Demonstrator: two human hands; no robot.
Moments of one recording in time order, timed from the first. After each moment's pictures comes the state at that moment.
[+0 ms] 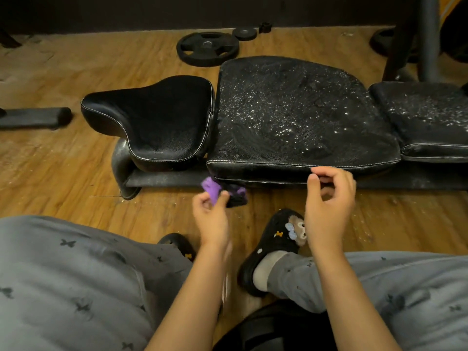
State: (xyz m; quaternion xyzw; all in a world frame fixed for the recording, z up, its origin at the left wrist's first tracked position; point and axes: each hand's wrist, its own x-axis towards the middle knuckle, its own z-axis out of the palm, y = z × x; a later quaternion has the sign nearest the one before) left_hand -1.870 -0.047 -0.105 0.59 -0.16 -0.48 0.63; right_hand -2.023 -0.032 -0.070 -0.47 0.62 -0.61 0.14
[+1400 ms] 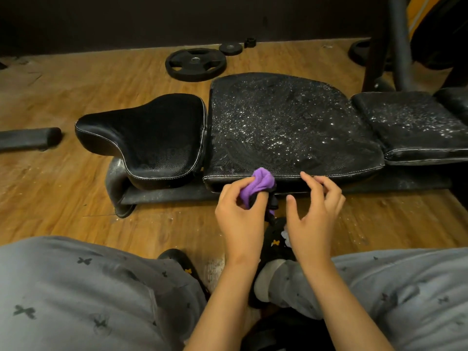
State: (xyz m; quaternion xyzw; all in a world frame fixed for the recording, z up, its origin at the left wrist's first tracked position) left_hand -1.905 -0.030 -0.041 0.57 -0.47 -0.33 0.59; right_hand -2.011 -0.020 -0.074 -0.54 0.67 -0.50 0.03
